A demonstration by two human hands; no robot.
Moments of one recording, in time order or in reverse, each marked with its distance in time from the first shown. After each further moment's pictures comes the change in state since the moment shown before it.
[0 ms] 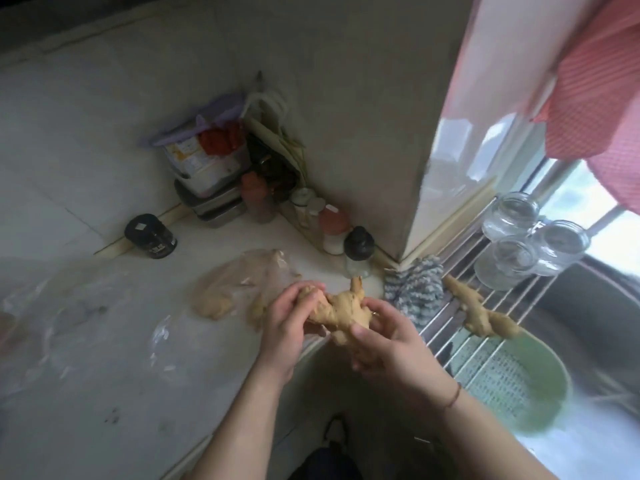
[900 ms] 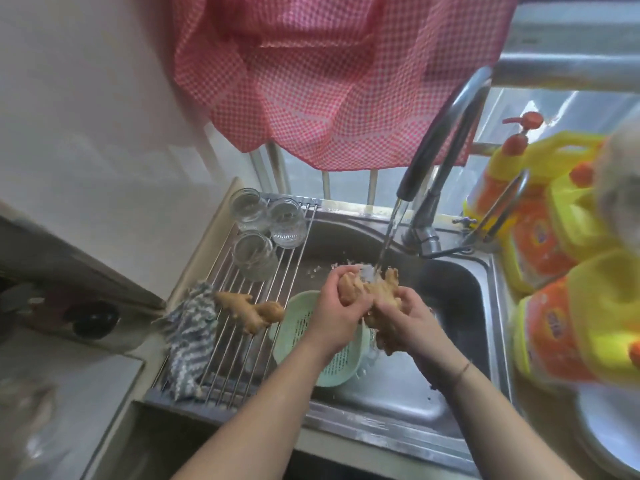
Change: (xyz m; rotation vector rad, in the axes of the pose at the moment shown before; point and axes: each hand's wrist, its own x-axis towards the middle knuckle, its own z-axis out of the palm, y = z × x) left_hand -0.071 -0.098 0.359 0.341 -0.790 -0.117; right_hand -0.183 -0.014 -0.281 0.049 0.810 -0.104
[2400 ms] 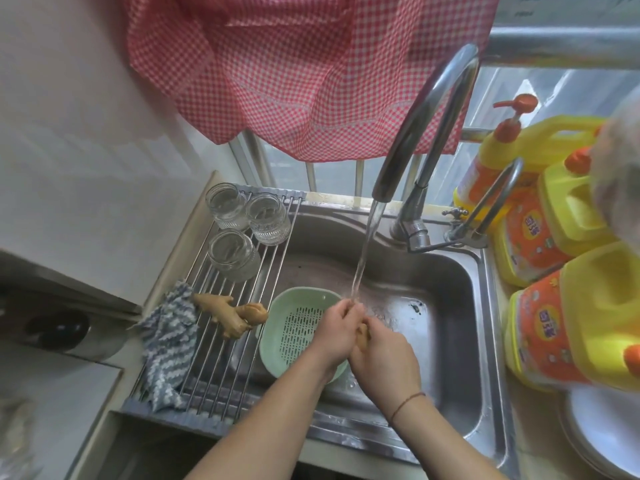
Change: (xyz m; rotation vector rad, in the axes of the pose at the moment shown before) left_hand 0.019 -0.048 0.031 -0.016 -0.051 -0.280; right_hand 0.000 0.049 0.017 -0.914 0.230 -0.193
